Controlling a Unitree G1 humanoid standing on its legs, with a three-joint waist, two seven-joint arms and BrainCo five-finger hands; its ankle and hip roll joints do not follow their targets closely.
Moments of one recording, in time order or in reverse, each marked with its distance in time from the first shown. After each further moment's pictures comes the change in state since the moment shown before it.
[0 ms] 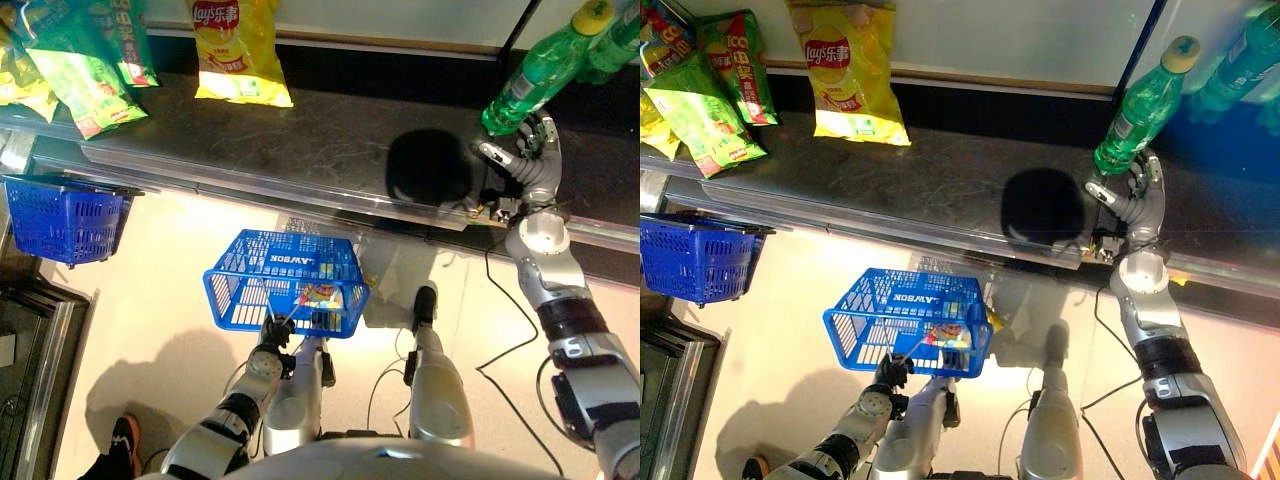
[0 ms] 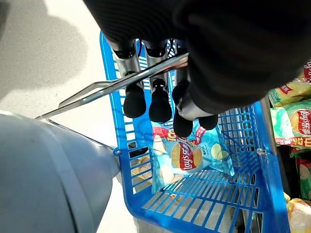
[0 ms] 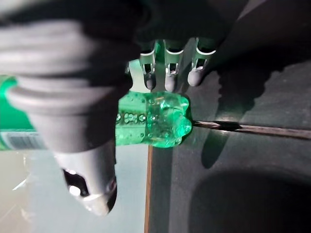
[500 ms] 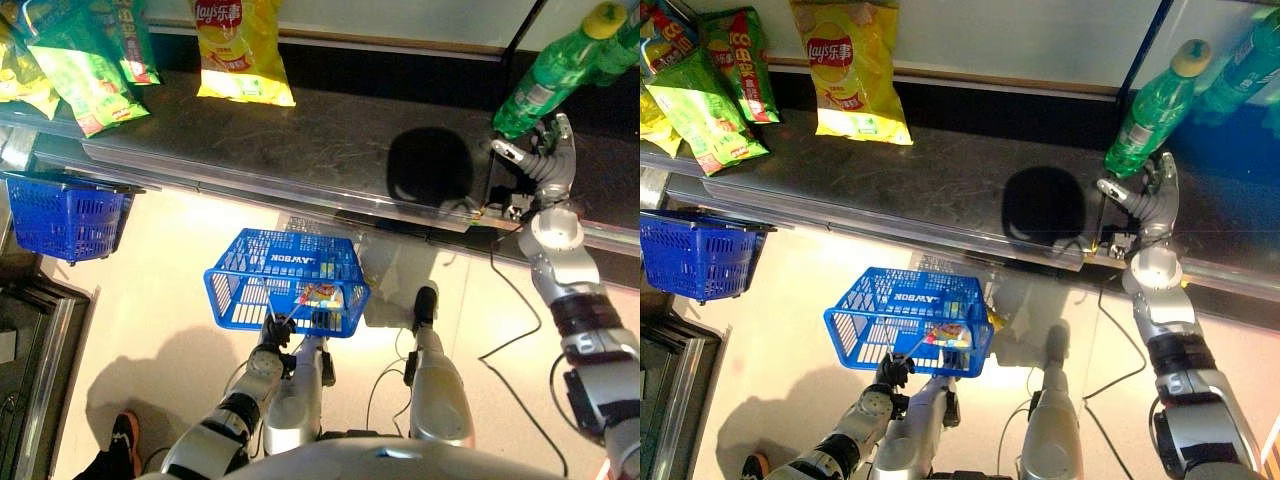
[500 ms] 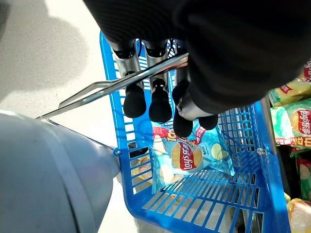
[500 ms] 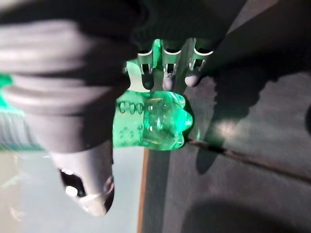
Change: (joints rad) left arm -0.001 0.000 0.003 -0.001 -0.002 0.000 0.005; right arm 0.070 -0.034 -0.020 -0.069 0.024 0.007 0.015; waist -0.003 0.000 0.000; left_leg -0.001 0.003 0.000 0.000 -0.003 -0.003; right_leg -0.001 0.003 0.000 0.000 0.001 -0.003
